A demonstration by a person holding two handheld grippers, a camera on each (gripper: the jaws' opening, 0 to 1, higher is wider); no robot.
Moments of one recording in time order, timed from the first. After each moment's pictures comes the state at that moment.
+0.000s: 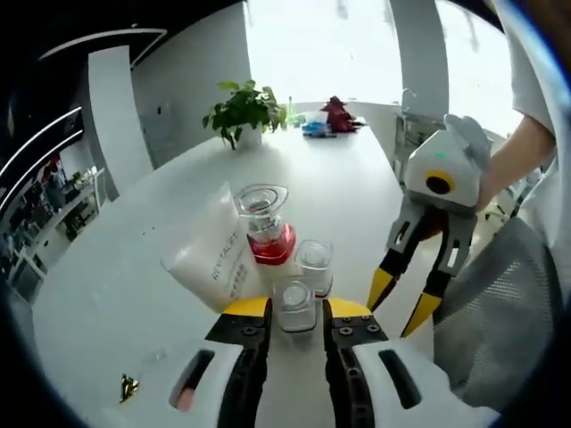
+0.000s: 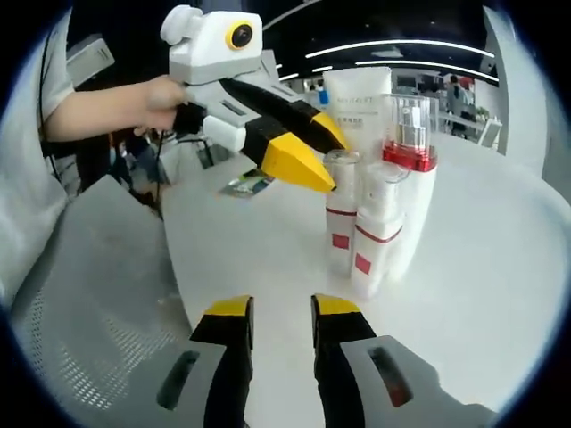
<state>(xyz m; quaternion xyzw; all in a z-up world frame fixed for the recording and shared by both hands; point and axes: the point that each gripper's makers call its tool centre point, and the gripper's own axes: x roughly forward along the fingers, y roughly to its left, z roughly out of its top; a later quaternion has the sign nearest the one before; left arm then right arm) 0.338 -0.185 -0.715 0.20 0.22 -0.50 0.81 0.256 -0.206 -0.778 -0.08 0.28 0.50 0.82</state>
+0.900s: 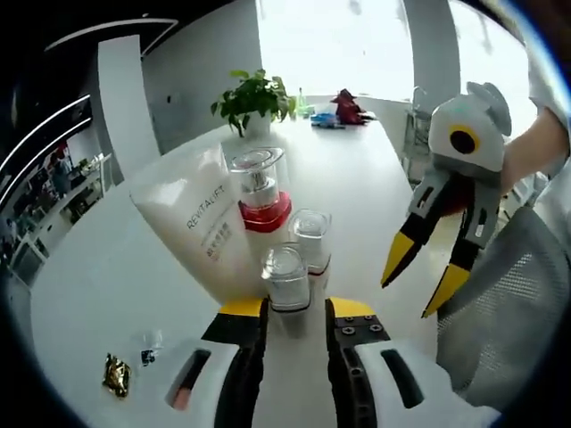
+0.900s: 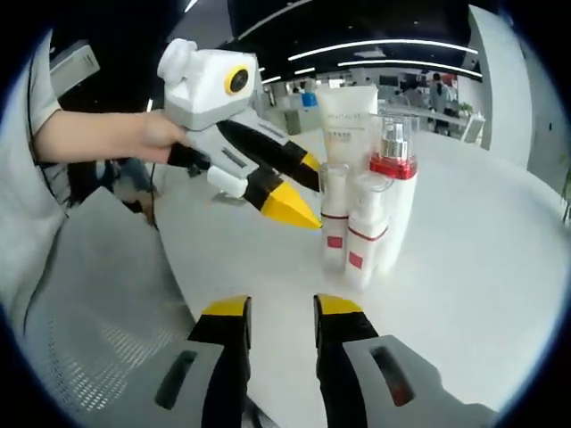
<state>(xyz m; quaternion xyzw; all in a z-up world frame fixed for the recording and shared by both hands) 0.332 -0.188 -0.747 0.19 0.25 -0.49 0.82 0.246 -0.219 -0.770 -0.07 0.28 0.46 0.84</state>
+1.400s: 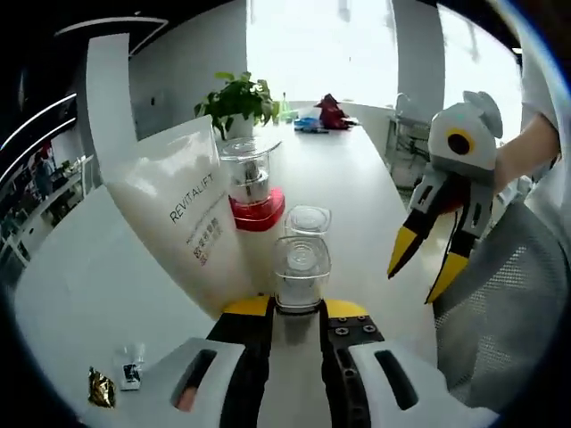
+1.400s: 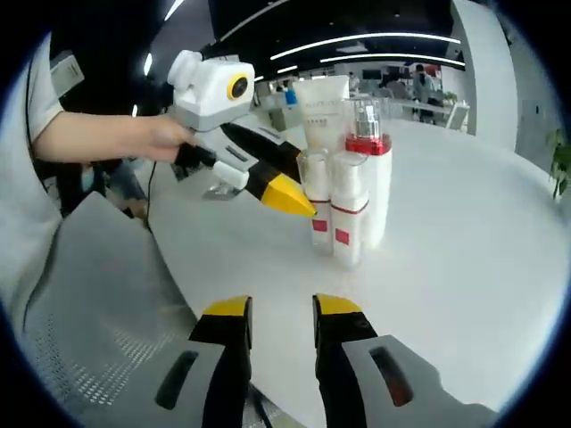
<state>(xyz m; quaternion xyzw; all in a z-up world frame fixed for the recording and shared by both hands) 0.334 -0.195 -0.755 0.17 0.25 -0.55 0.78 0.241 -0.234 -0.774 -0.05 0.30 0.43 0.85</state>
